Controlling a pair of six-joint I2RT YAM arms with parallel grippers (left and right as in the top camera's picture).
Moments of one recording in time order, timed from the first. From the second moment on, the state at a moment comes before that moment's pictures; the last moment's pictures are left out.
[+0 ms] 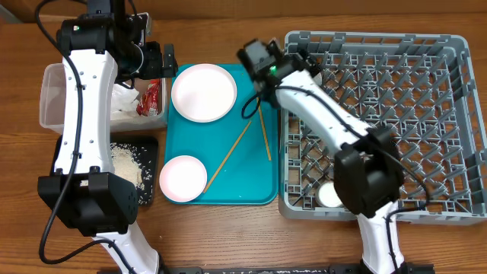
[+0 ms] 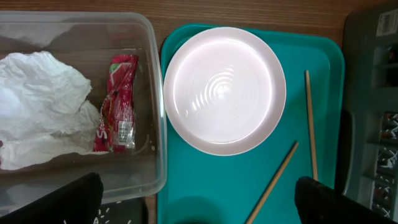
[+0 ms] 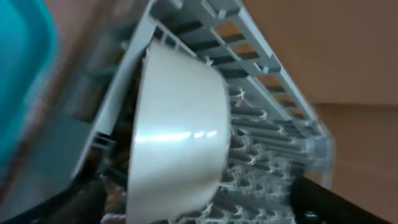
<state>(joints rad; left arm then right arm) 0.04 1.95 2.05 -1.29 0.20 -0.06 0.55 2.20 1.93 -0.98 0.80 -0.10</state>
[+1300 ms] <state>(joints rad) 0.04 1.95 2.05 -1.29 0.20 -0.06 0.80 2.06 1.56 -0.62 -0.23 0.22</state>
